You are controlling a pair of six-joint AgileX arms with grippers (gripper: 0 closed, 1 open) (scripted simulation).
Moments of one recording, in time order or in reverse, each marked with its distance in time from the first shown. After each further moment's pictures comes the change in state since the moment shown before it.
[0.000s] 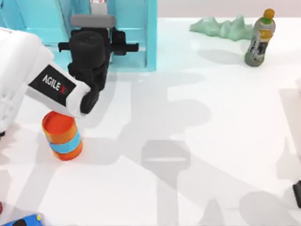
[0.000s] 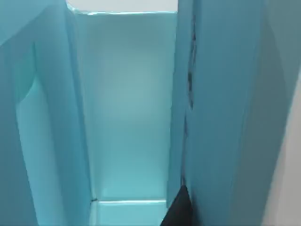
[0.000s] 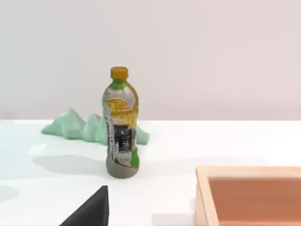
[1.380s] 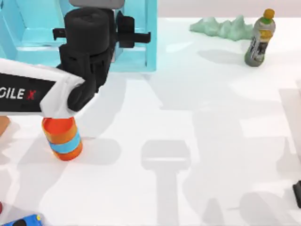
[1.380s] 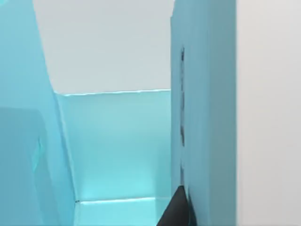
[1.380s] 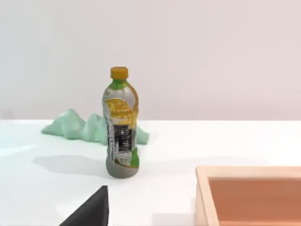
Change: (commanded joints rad) left arm -0.135 -0.493 -0.240 -0.314 -0.088 -0.023; right arm 0.000 0.000 0.000 0.000 0.000 0.000
